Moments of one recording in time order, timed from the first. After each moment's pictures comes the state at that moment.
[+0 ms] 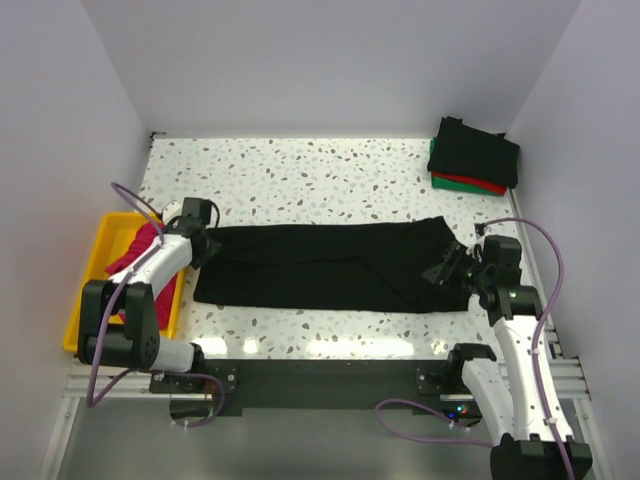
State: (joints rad) left arm -0.07 1.42 0.80 -0.48 -0.37 -0.82; right arm -0.05 0.70 0.66 -0.78 -0.31 0.50
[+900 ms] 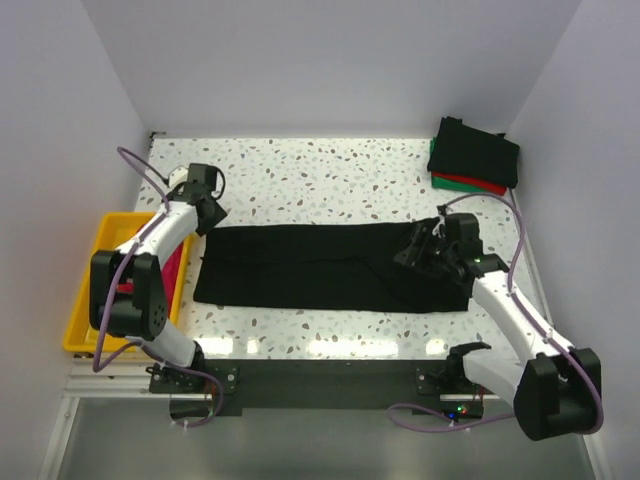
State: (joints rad) left arm -0.10 1.57 1.10 -0.51 -0.37 -0.79; right arm 0.15 1.05 0.65 -0.41 -0.25 0.56
